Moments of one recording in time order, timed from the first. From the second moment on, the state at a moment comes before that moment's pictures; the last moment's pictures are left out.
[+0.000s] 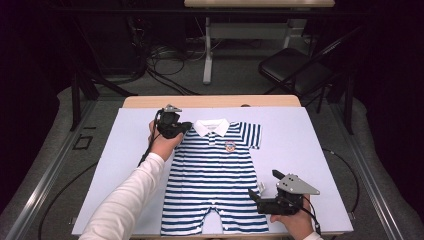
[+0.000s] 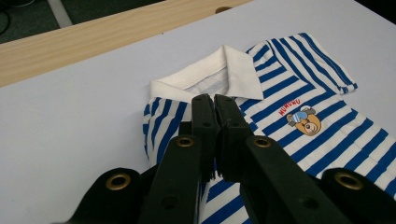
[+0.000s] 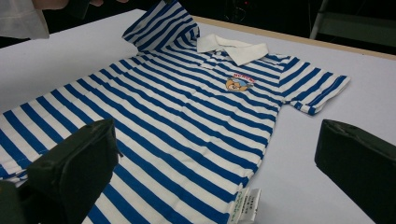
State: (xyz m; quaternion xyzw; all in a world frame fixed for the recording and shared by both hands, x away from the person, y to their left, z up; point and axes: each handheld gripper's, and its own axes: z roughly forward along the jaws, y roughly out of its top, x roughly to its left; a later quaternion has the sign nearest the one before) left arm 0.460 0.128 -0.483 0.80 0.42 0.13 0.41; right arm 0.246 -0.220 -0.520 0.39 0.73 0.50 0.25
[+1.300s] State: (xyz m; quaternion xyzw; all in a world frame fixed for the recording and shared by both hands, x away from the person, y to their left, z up) left arm 0.461 0.074 -0.526 0.84 0.40 0.13 0.34; right arm 0.246 -0.221 -0.520 0.39 0.73 0.50 0.25
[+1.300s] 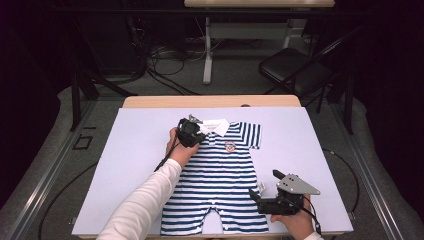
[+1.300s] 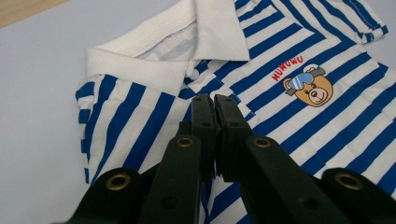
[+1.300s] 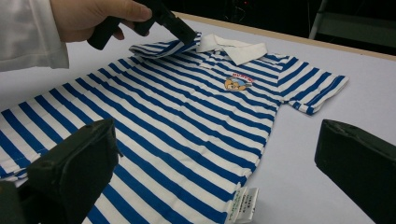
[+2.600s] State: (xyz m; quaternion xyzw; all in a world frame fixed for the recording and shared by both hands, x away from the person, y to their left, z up) left arm 0.460 0.063 -0.542 0.83 0.42 0.11 0.35; right arm 0.246 -0.222 -0.521 0.39 0.73 0.50 0.25
